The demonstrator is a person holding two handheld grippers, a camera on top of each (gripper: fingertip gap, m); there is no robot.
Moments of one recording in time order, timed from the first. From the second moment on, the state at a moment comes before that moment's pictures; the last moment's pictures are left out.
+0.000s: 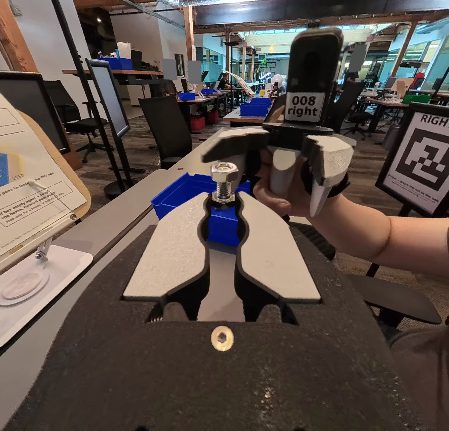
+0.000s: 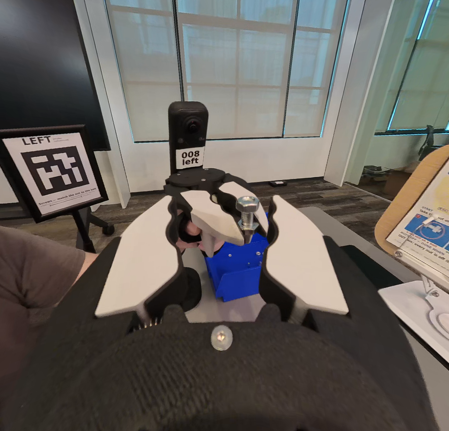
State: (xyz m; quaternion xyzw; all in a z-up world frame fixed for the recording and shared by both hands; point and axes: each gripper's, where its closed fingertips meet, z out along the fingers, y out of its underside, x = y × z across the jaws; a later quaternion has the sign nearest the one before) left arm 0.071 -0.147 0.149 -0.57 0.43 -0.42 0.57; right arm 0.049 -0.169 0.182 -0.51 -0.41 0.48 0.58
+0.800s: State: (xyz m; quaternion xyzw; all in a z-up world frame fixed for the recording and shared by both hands) left arm 0.063 -0.135 0.147 -0.59 0.41 -0.41 0.57; right arm 0.051 -0.180 0.174 -0.52 -0.43 0.45 0.58
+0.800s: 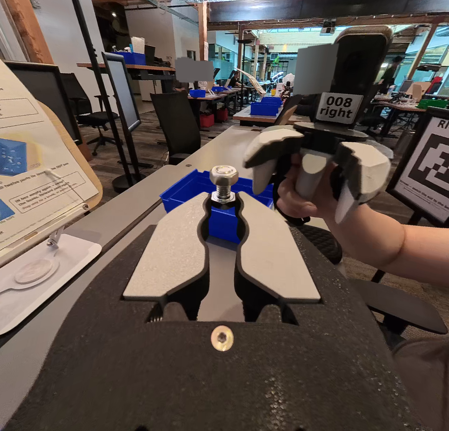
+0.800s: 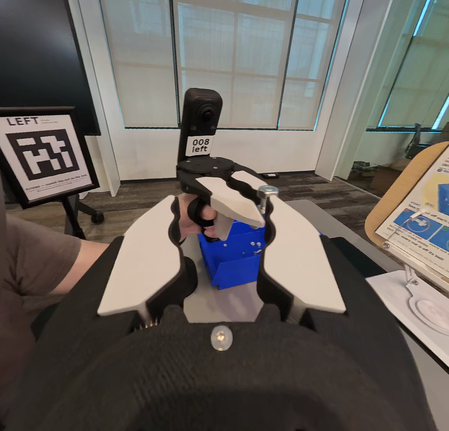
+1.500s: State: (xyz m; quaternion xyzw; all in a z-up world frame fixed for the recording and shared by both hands) left arm 0.076 -0.150 0.144 -0.57 0.44 -0.42 0.55; right arm 0.036 -0.167 0.171 -0.53 -0.43 0.45 0.57
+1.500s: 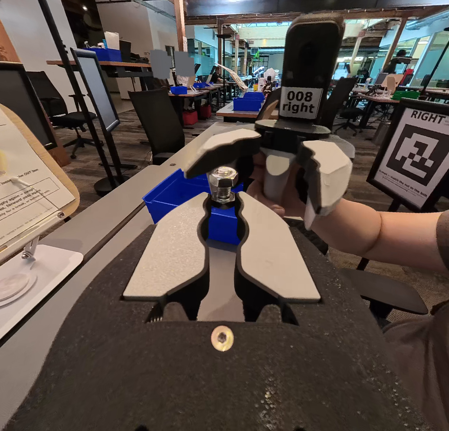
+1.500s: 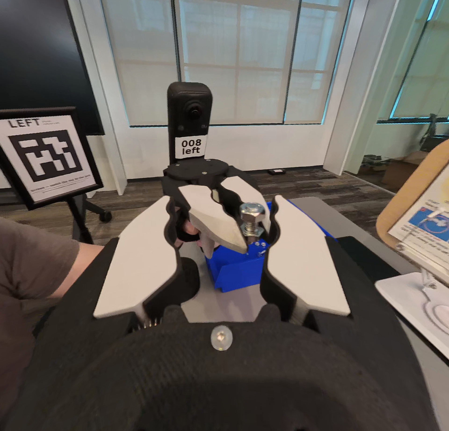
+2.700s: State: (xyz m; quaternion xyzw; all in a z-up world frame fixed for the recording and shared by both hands) left arm 0.062 -0.143 0.151 -0.57 0.41 -0.45 0.55; right arm 0.050 -0.179 0.175 -0.52 -0.42 0.44 0.60
